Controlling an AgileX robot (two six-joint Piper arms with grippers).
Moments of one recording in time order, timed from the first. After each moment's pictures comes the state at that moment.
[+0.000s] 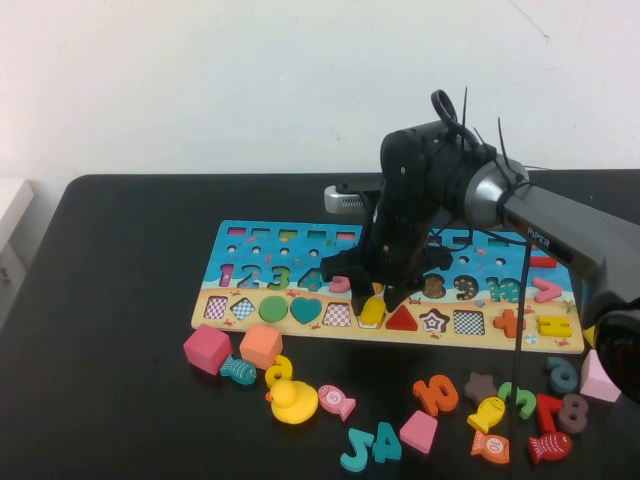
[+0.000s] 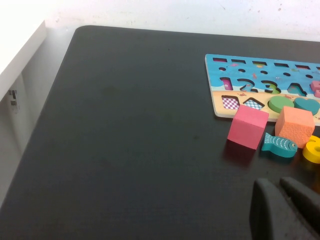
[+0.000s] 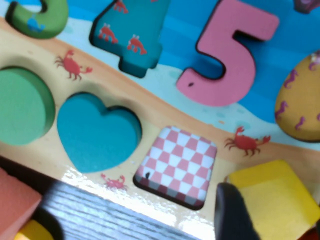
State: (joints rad) right arm 0.53 2.50 -2.21 0.15 1.19 0.25; left arm -0.11 -0.01 0.02 -0.06 0.34 -0.15
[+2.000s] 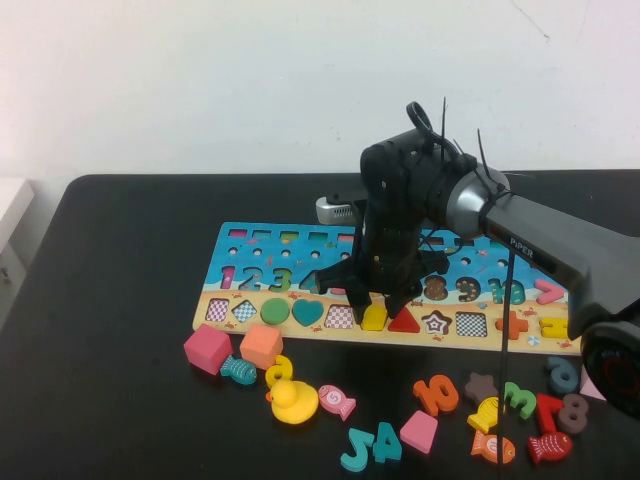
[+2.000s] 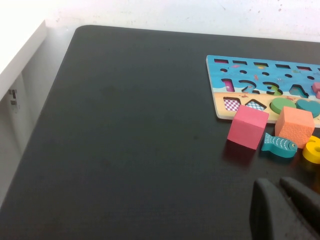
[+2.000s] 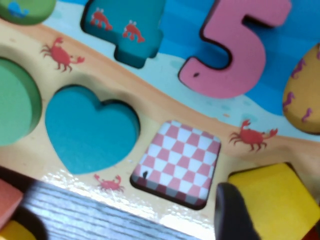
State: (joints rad) right arm 0.57 2.51 -2.21 0.05 1.22 0.31; left arm -0.11 -0.01 0.02 -0.06 0.34 -0.15
